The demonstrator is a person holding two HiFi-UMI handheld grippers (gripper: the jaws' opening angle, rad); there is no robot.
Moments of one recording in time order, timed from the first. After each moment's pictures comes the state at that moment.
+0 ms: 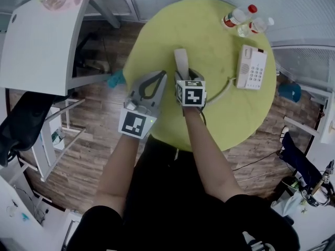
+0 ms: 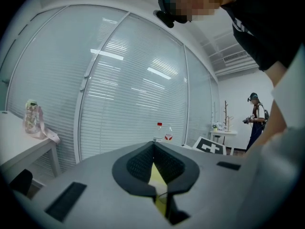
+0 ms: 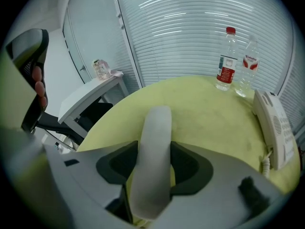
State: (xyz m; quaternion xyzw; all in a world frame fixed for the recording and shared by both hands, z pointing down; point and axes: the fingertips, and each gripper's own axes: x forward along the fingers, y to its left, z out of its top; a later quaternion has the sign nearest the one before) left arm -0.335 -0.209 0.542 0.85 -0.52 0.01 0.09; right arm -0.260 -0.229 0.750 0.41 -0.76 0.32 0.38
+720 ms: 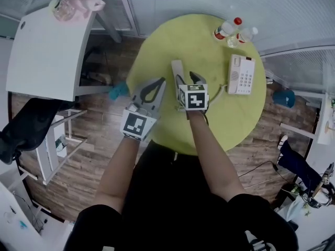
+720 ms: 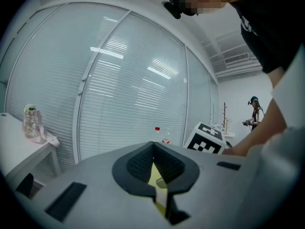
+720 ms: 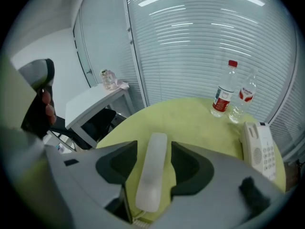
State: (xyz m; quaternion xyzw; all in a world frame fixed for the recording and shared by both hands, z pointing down) left arm -0.334 -0.202 0.506 0.86 -0.51 0.03 0.10; right arm -0.256 -0.250 0.669 0.41 -0.79 0.27 0.36
